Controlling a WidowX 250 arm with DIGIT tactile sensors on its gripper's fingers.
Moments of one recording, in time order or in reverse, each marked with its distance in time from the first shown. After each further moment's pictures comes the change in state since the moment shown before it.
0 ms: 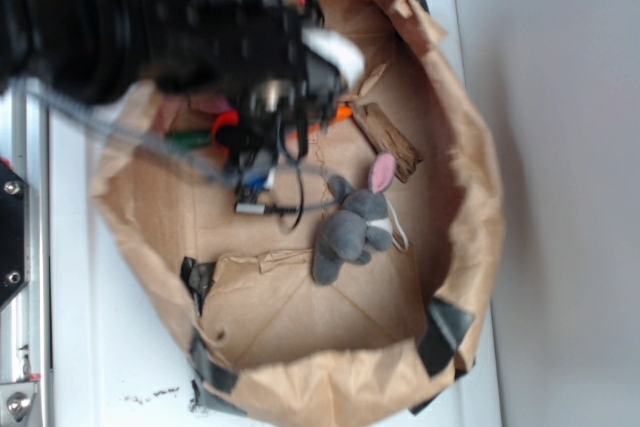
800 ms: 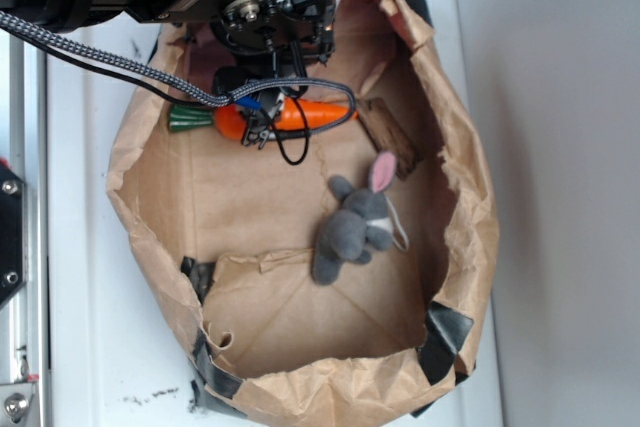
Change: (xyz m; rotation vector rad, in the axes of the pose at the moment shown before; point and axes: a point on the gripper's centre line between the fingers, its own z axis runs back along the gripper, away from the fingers) arm -0.002 0.015 0.005 0.028 -0.075 0.072
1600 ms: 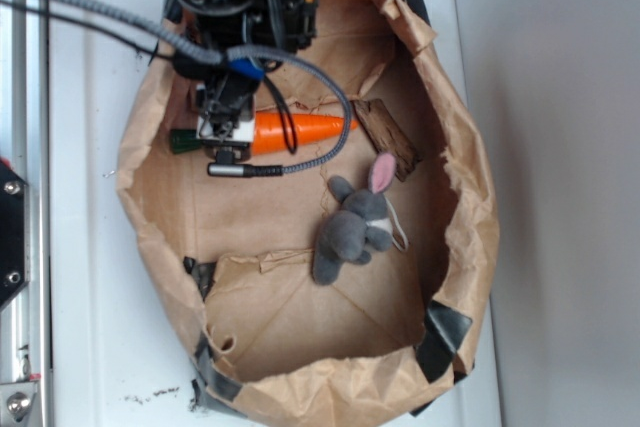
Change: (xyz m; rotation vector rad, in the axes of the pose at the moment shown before) arm -0.009 -0.011 0.051 -0.200 0.014 -0.059
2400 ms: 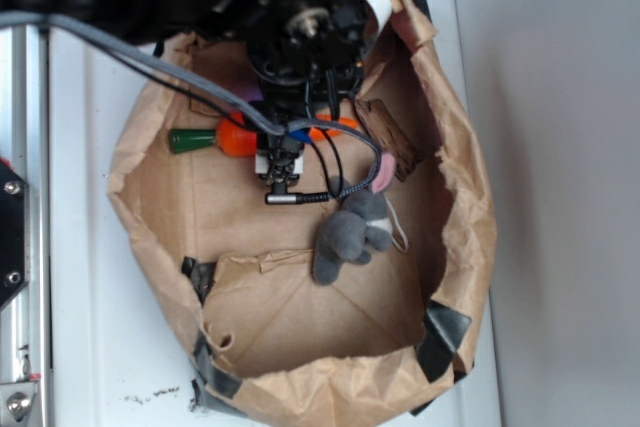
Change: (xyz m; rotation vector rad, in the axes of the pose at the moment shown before) arm 0.022 0.002 -0.073 0.070 0.065 0.061
